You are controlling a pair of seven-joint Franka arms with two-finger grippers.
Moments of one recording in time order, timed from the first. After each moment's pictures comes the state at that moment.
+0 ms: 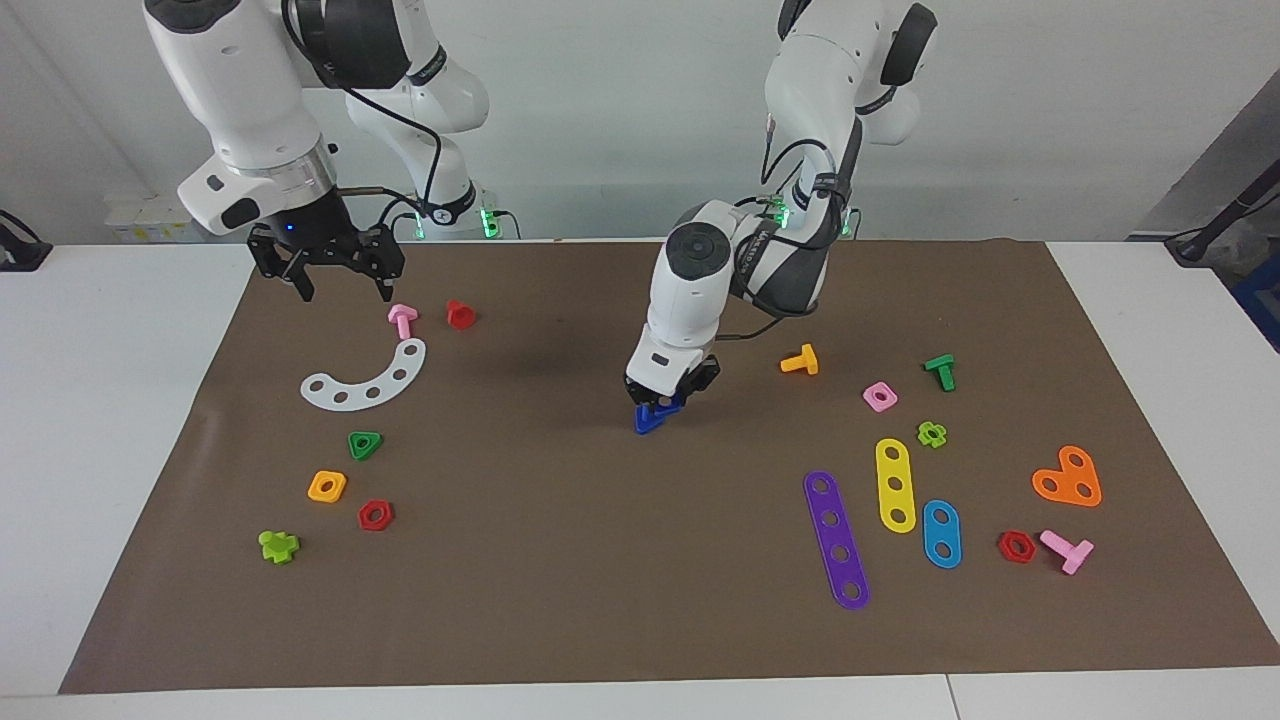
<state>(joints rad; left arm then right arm) -0.52 0.48 -0.12 -1.54 -0.02 2.00 -0.81 0.05 0.01 0.02 -1.62 -0.03 1.63 0.09</state>
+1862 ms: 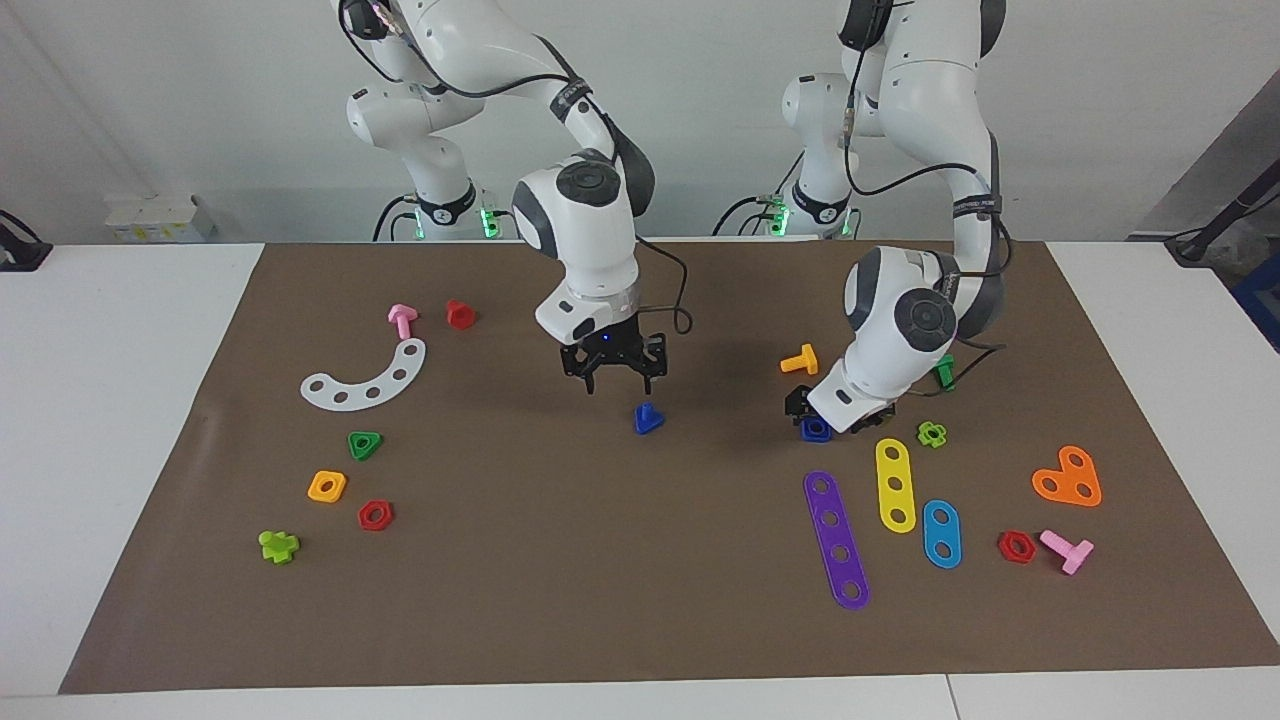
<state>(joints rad) -0.14 0.37 -0.11 -1.80 -0.03 2.04 -0.02 0.53 0.32 0.03 -1.79 -0.04 2.28 0.68</state>
